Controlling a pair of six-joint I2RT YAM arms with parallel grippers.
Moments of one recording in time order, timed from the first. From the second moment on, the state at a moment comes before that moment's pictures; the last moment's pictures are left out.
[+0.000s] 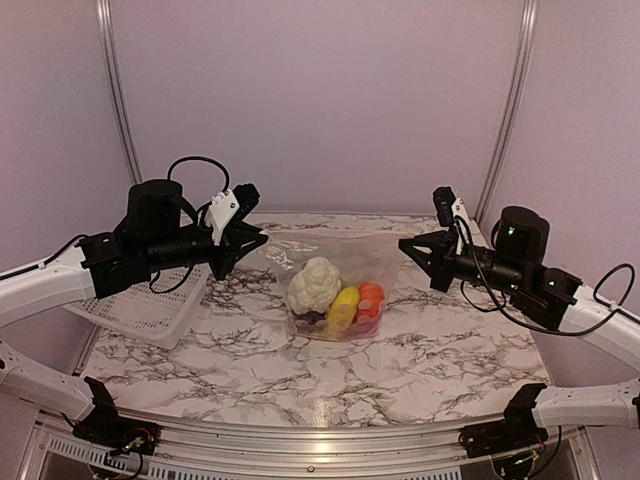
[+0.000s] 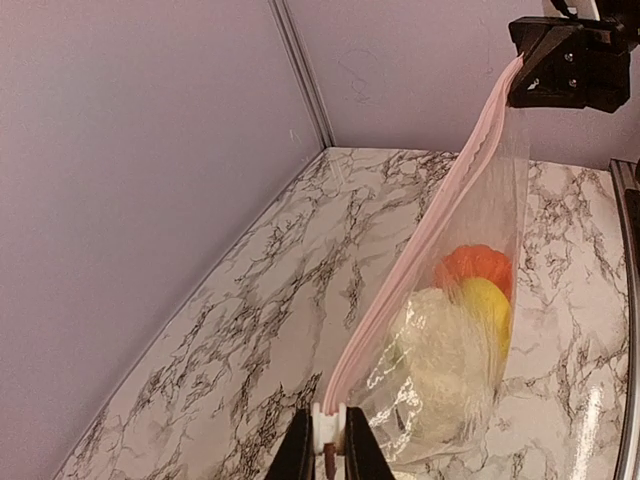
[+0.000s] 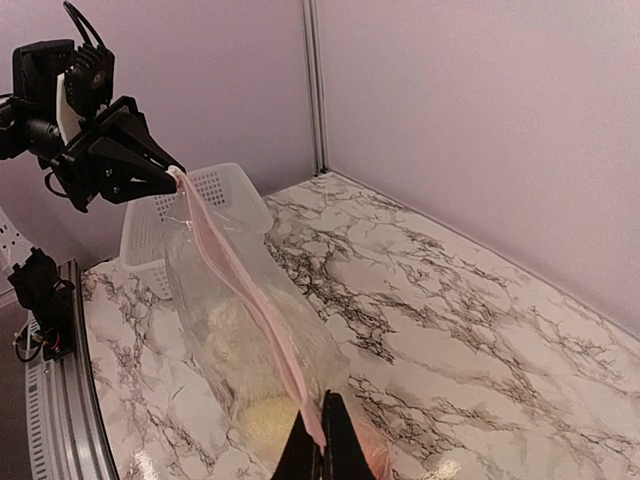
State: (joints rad) left arm -0.79 1.20 0.99 -0.09 0.13 0.34; right arm 0.64 0.92 0.75 0.02 -0.32 0.04
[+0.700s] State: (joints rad) left arm -0.84 1.20 1.06 -0.25 0.31 0.53; right arm 0.67 1.10 1.27 -0.36 -0.59 -0.10
